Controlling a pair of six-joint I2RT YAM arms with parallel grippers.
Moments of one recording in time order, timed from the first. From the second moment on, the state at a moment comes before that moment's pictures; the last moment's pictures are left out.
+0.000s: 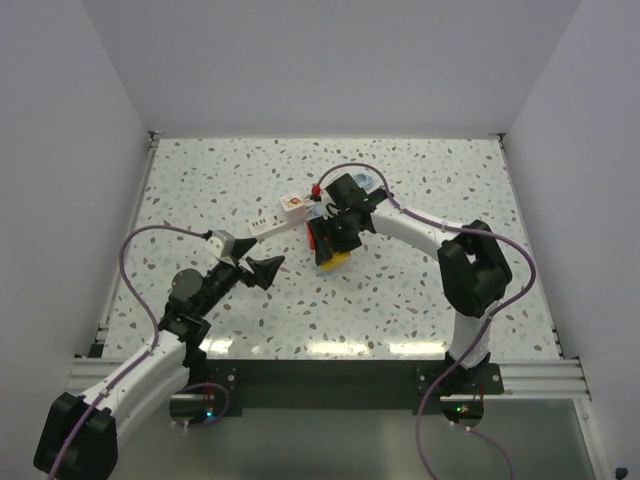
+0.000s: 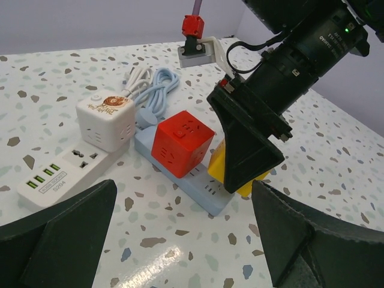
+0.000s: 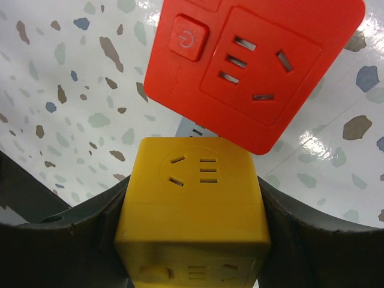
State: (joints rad) left arm -0.39 0.70 0.13 0.63 0.26 -0.28; right arm 0.66 1.88 1.41 -0.65 -0.28 0.21
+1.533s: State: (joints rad) left arm -0.39 0.64 0.10 0.64 0.28 -0.30; right arm 0.74 1.95 1.49 -0.72 -0.08 0.31
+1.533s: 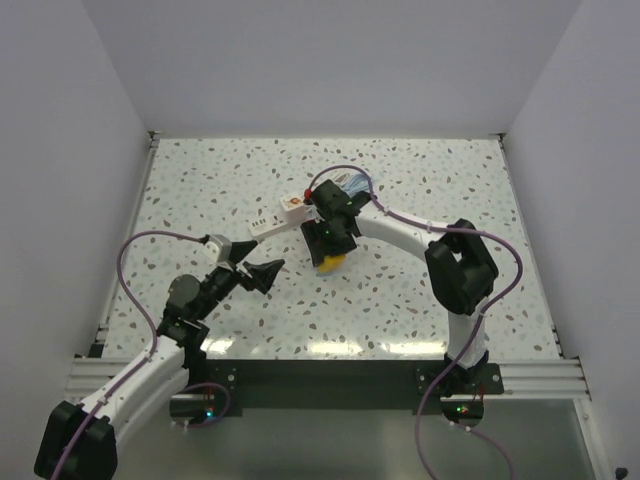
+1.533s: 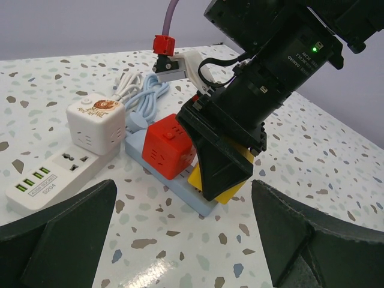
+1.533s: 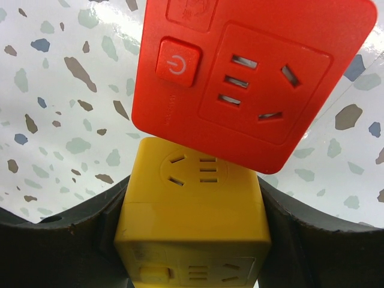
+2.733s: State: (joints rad) left arm -0.39 0.61 0.08 0.64 0.28 -0.30; right arm 0.82 1.94 1.48 -0.71 0.13 0.45
